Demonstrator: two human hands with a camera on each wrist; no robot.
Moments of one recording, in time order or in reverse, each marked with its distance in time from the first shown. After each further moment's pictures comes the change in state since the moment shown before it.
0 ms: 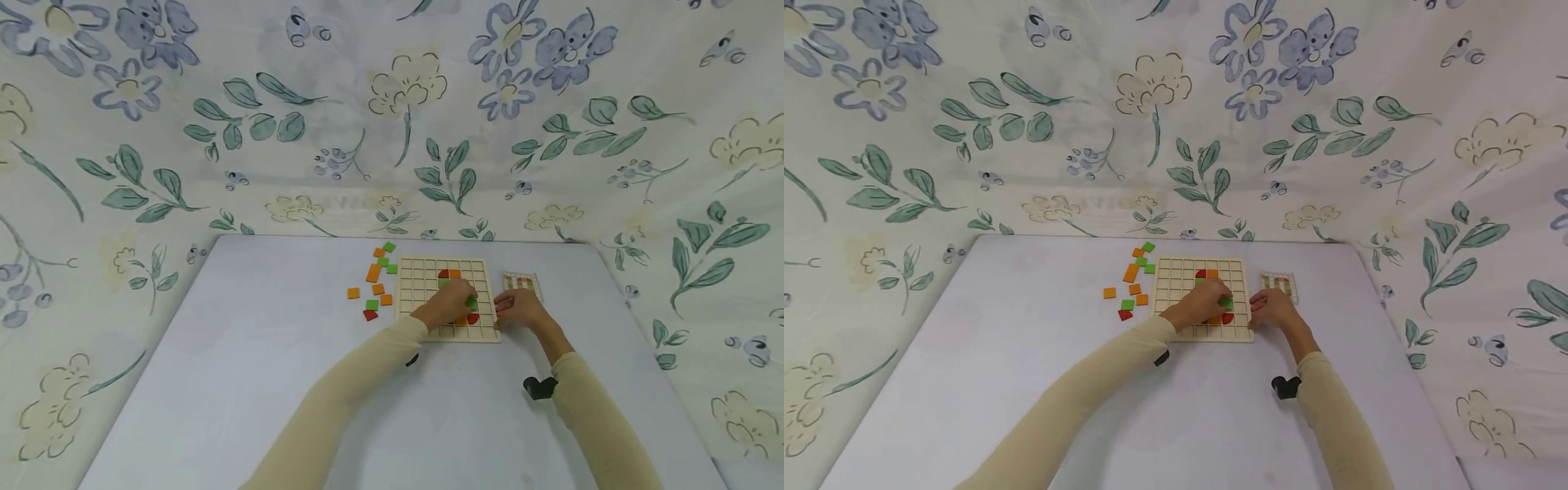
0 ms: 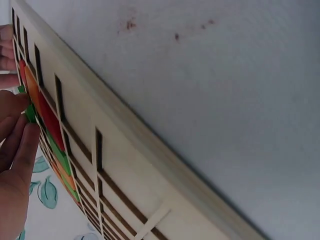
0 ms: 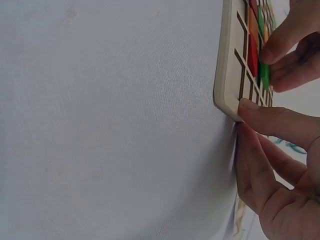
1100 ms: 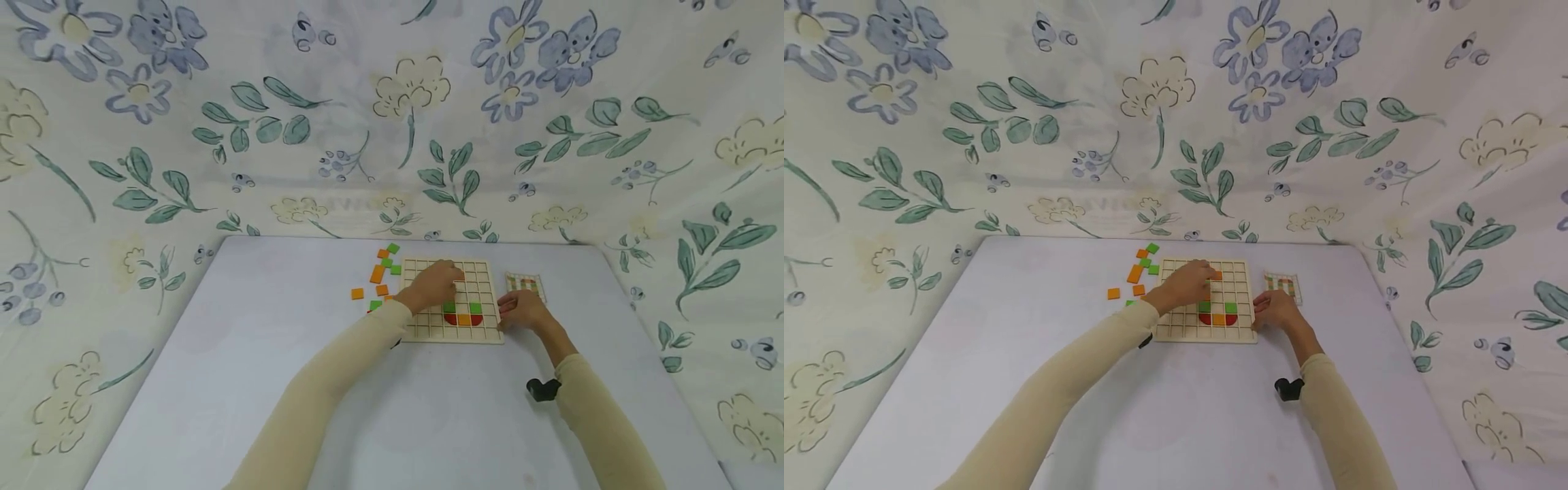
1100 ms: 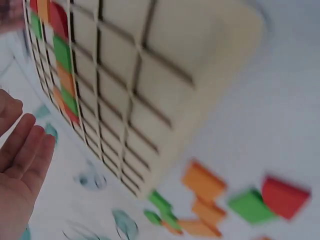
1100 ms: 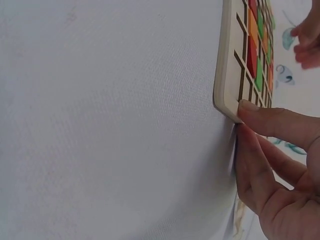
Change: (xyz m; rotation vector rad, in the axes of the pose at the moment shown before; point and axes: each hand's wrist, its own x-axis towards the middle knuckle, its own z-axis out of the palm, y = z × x) left_hand -0.014 -0.026 -0.042 0.158 0.008 0.007; right_hand -0.003 -0.002 0.001 -0.001 0.003 0.033
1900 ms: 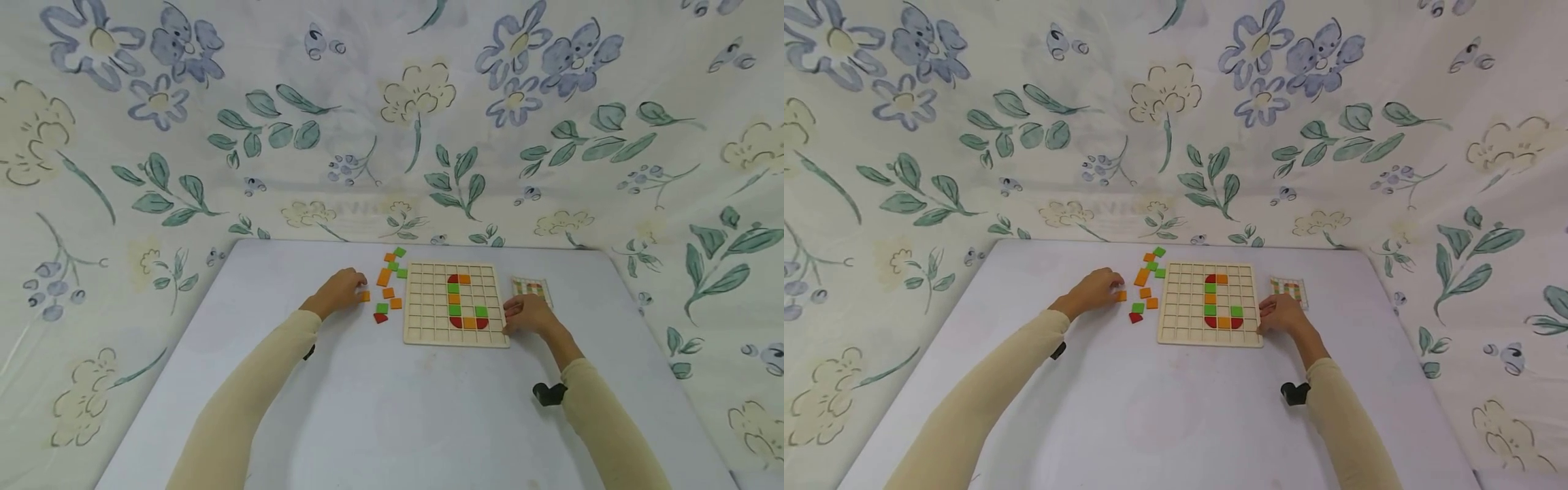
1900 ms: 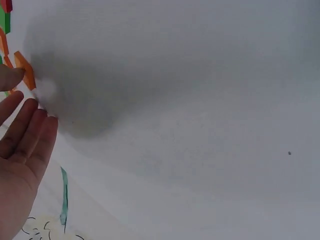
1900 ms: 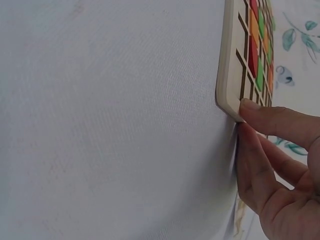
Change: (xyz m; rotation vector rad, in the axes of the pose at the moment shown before) left_hand -0.127 -0.128 -0.034 0.012 -0.072 -0.369; right_hand -0.003 0.001 0.002 -0.041 -0.001 -0.020
